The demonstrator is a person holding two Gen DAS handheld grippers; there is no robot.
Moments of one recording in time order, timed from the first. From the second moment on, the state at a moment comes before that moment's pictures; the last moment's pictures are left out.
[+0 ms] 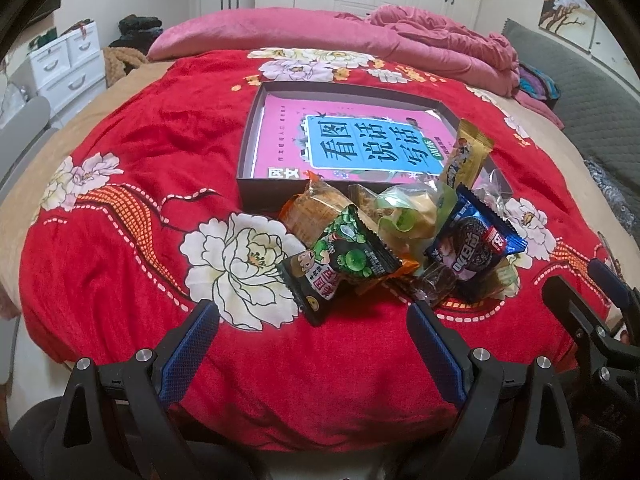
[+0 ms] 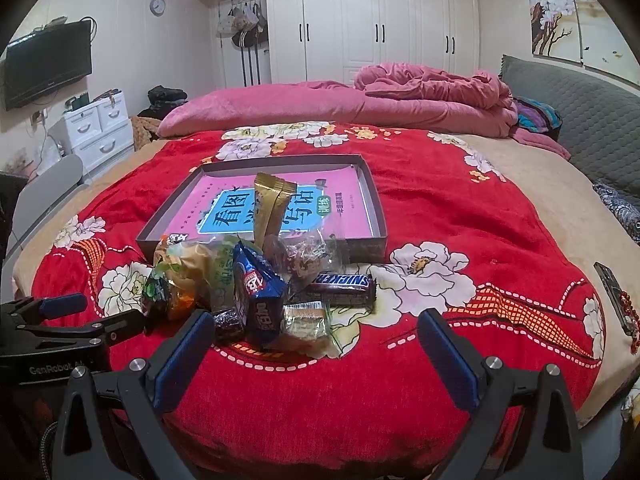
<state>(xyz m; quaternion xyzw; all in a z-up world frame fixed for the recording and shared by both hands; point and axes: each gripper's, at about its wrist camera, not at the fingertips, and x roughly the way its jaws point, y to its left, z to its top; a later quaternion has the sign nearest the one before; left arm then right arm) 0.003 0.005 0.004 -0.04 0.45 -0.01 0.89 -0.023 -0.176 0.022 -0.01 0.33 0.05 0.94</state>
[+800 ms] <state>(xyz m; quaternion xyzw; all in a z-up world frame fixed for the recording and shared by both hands) 0.038 0.026 -0.013 -0.07 0.48 -0.03 0.88 0.000 -0.166 0.009 -0.01 0.35 0.08 0.93</state>
